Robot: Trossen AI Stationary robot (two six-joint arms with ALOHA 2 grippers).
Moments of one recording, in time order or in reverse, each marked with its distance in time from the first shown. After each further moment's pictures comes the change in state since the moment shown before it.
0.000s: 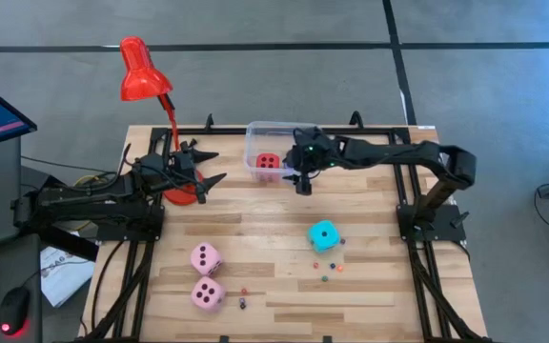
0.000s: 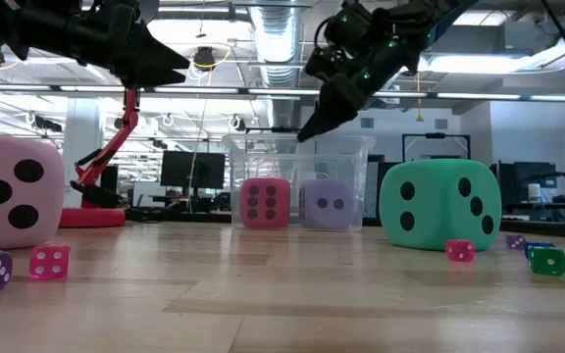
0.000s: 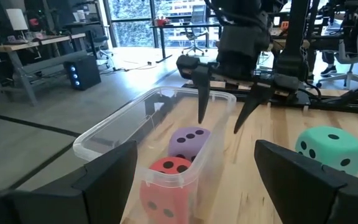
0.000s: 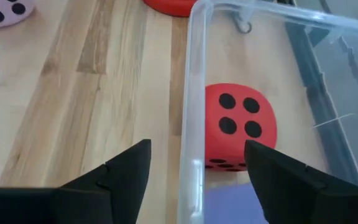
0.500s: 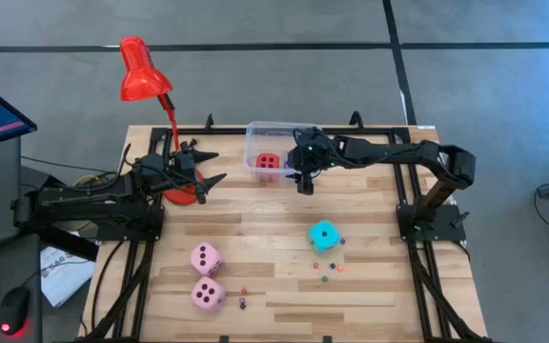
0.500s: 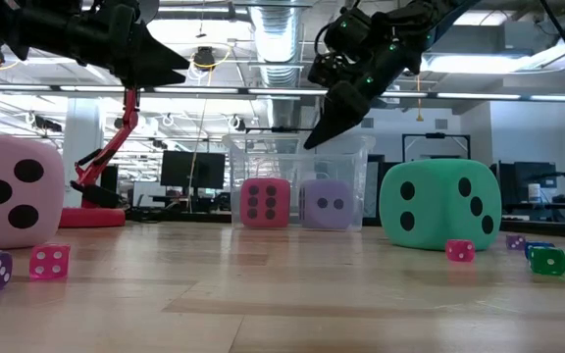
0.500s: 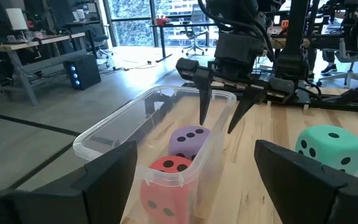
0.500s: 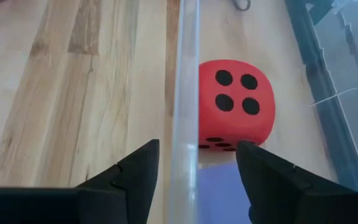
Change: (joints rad) left arm 0.000 0.000 0.000 -0.004 0.000 0.002; right arm -0.007 0.001 0.000 -0.054 0.024 0.000
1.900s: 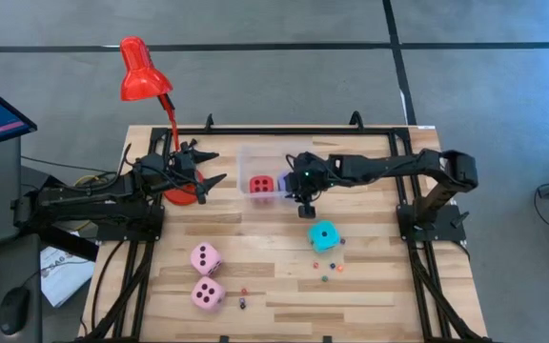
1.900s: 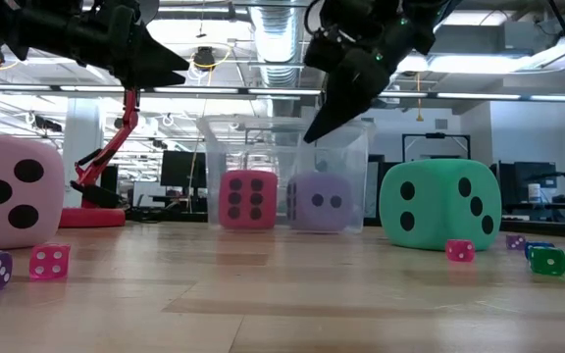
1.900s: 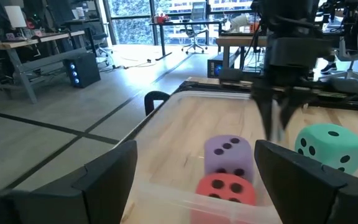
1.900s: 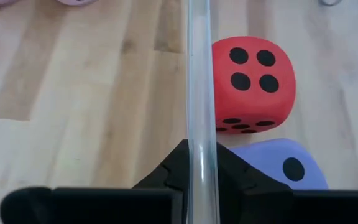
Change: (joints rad) left arm 0.000 0.000 0.001 -0.008 0.000 -0.003; right arm 0.200 -0.014 0.000 -0.082 0.006 0.137
